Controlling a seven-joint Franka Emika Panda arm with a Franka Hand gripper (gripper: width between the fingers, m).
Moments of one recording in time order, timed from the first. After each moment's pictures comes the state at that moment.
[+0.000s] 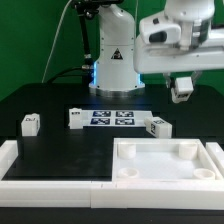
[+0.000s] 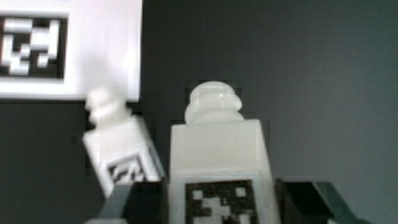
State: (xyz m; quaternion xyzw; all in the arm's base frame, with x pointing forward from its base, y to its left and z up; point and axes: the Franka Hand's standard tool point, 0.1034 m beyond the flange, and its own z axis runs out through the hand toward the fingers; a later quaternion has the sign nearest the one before) arm 0.404 0.121 0.122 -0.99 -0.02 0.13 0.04
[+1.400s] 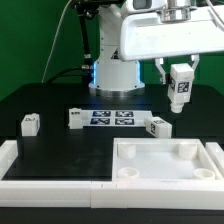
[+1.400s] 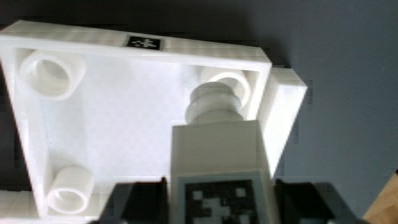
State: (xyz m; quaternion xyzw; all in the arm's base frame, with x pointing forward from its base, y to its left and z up) arm 0.495 0.094 0.136 -0.99 -0.07 -0.13 0.04
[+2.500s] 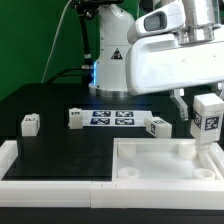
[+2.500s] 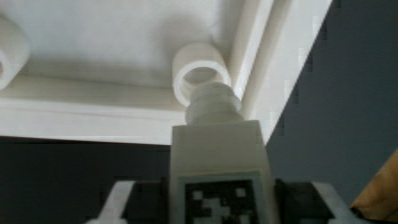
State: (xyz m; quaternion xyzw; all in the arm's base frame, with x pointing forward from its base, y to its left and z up) arm 0.619 0.104 0.114 -0.98 -0.08 -0.16 0.06
